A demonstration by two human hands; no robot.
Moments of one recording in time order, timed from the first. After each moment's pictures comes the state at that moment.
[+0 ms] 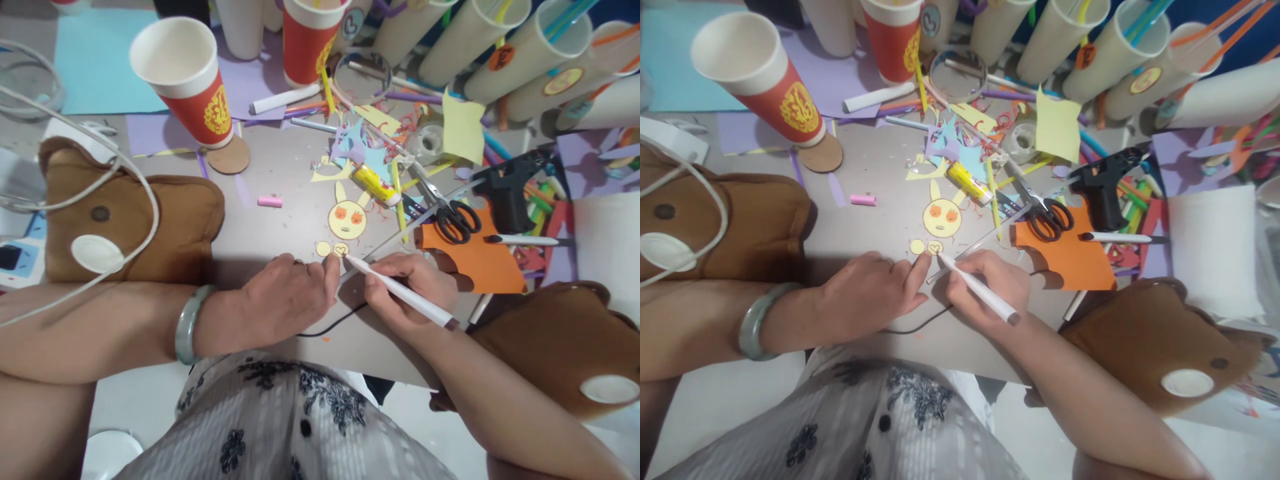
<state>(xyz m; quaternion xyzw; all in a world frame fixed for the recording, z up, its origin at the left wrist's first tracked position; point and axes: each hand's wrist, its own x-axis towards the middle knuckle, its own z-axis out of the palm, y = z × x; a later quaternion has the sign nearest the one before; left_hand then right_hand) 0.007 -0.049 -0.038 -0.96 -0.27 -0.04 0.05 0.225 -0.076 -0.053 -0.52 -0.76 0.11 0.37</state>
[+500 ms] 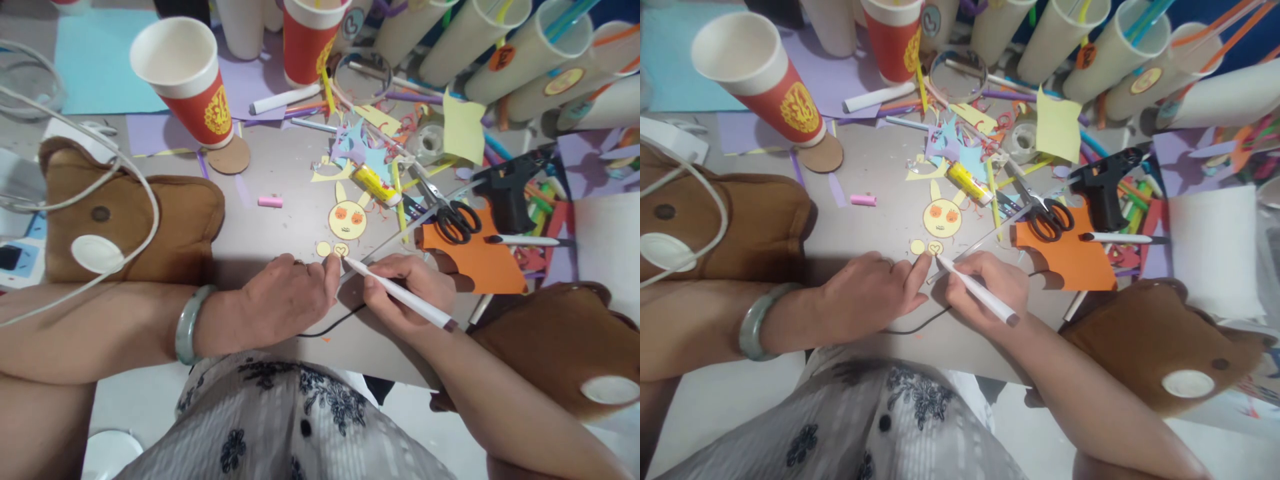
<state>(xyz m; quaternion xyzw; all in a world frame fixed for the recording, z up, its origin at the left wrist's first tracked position) 0.008 -0.049 -0.036 -0.96 -0.27 -0.01 0.04 0.224 -0.076 -0.051 -0.52 -0.76 0.13 0.36</state>
